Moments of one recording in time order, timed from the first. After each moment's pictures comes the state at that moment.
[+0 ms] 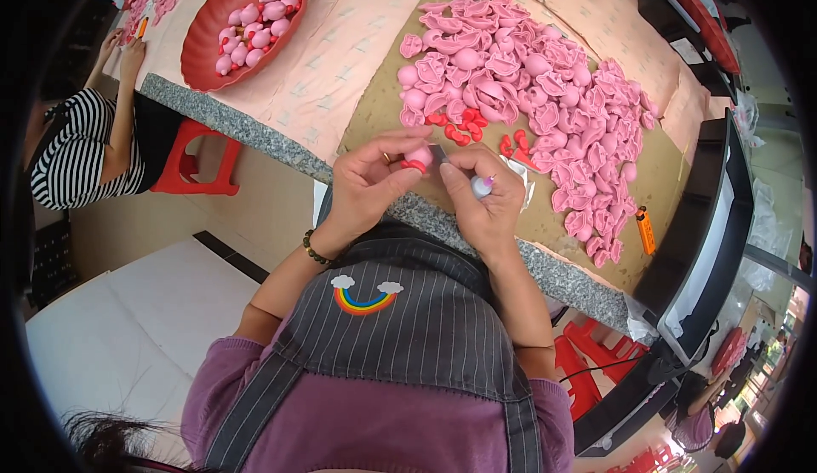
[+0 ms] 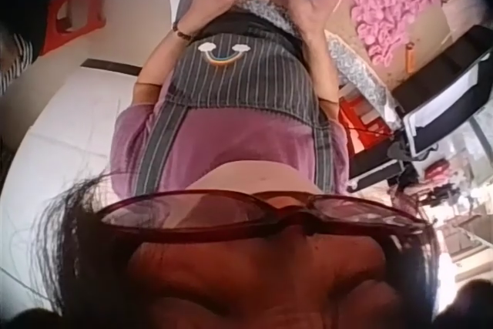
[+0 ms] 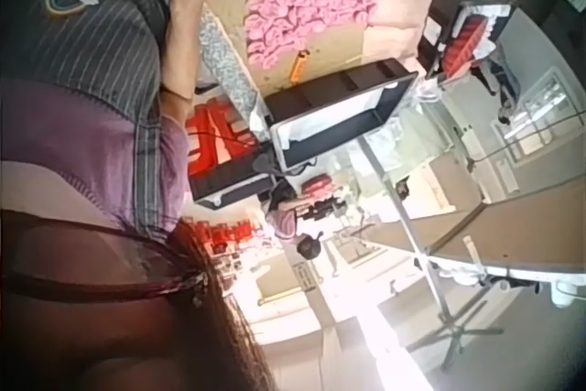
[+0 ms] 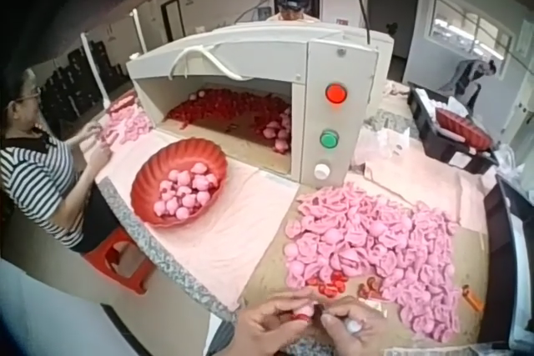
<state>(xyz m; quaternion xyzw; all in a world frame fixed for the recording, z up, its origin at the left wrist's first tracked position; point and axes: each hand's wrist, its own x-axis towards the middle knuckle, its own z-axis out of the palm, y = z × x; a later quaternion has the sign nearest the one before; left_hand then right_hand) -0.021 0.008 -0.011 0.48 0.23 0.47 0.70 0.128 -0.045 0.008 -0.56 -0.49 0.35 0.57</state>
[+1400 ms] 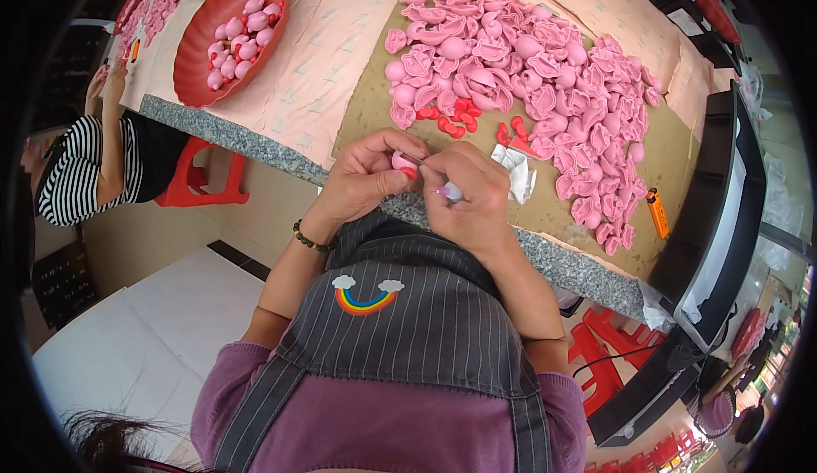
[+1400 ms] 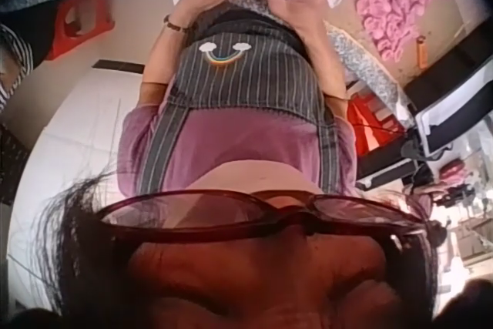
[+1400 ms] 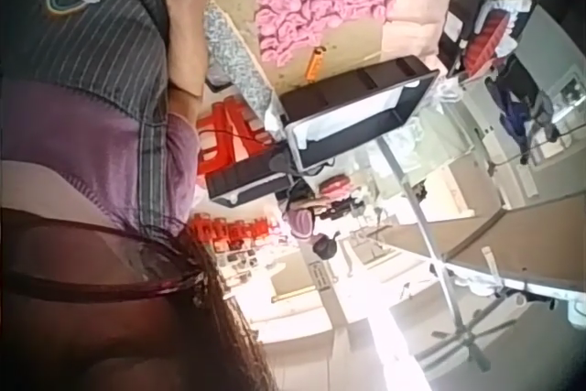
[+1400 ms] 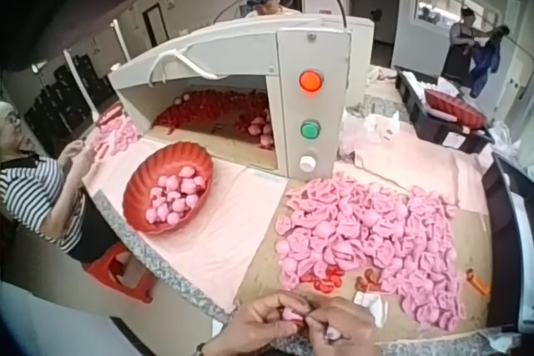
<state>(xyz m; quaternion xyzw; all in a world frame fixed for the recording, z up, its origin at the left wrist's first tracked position) -0.036 0.031 -0.024 0.40 0.15 0.28 0.86 0.119 -0.038 0.005 -0.55 -0.61 0.18 0.55</state>
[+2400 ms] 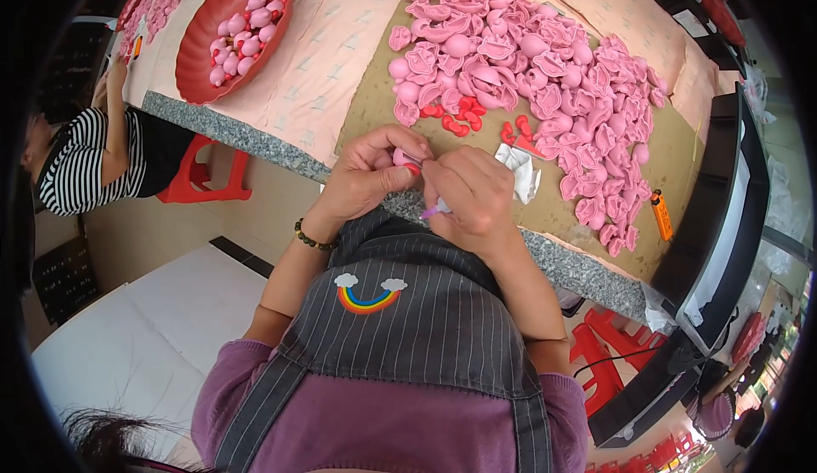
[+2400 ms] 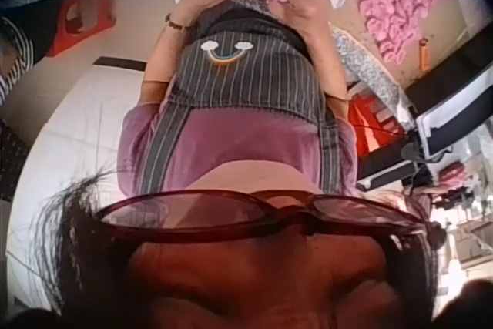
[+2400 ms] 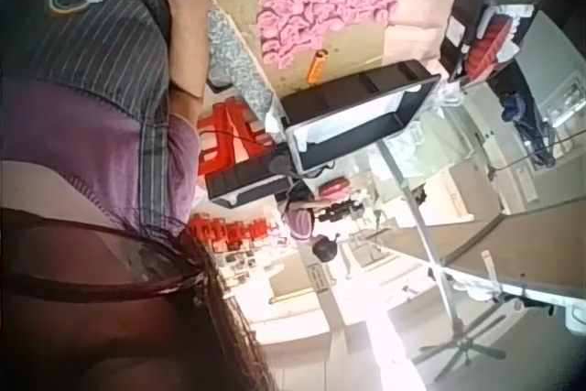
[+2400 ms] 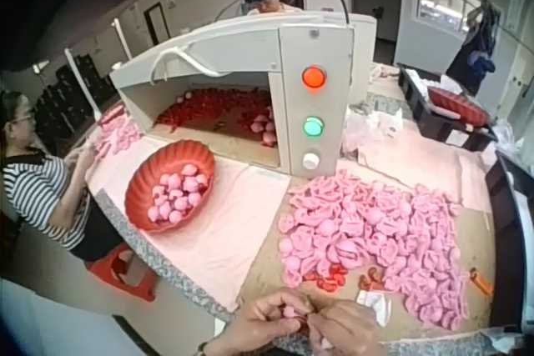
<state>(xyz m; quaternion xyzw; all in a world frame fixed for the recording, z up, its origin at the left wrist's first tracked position) -0.037 0.033 -0.027 0.44 0.18 0.27 0.84 0.127 -0.034 0.002 -0.47 -0.73 0.05 0.50</state>
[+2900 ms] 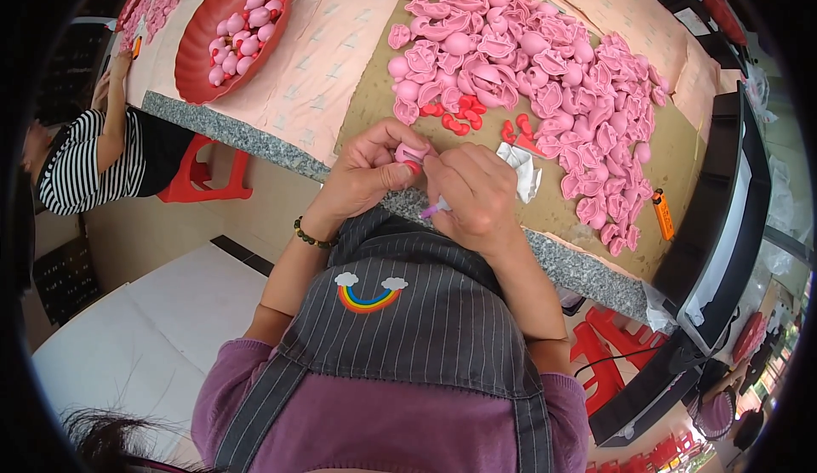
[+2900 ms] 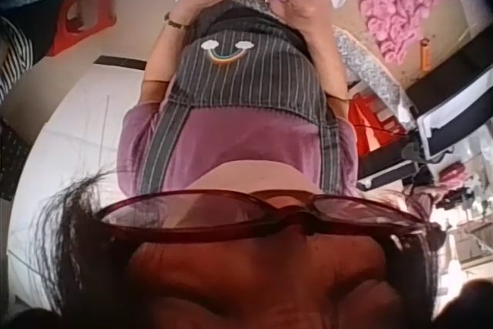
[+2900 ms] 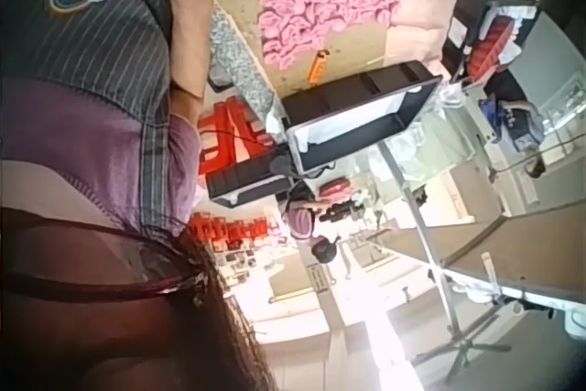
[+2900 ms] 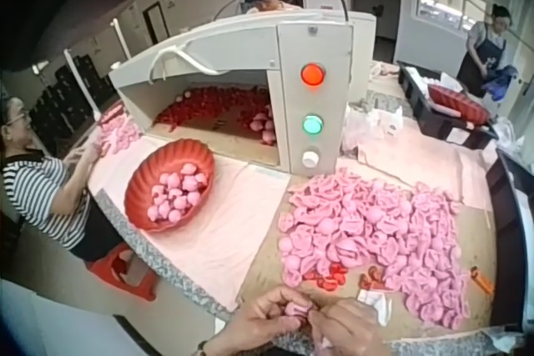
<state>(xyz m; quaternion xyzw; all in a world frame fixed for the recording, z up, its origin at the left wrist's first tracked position) -0.036 0.033 -0.024 0.42 0.18 0.26 0.85 0.132 -0.035 0.001 -0.47 -0.74 0.03 0.47</state>
